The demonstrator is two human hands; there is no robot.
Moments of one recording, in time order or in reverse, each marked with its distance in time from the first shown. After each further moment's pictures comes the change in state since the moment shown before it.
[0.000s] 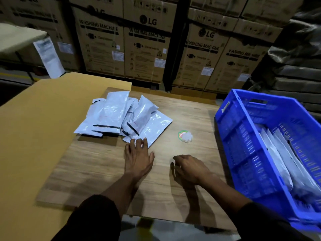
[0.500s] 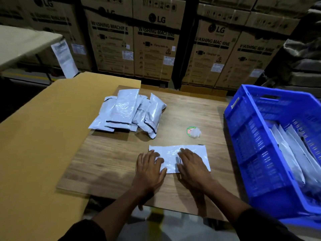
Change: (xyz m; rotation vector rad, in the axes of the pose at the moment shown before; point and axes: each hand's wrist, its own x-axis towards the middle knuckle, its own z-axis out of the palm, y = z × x) left_hand -0.076 0.001 -0.001 -0.223 0.209 0.296; right_hand -0.014 -0.022 0.039 0.004 0.368 -0.051
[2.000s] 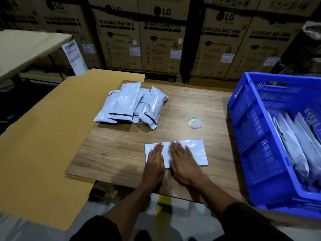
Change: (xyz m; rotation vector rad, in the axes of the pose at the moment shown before) left_hand -0.010 0.042 0.005 -0.272 -0.071 -0.278; right_hand -0.017 -0.024 0.018 0.052 -0.177 -0.076
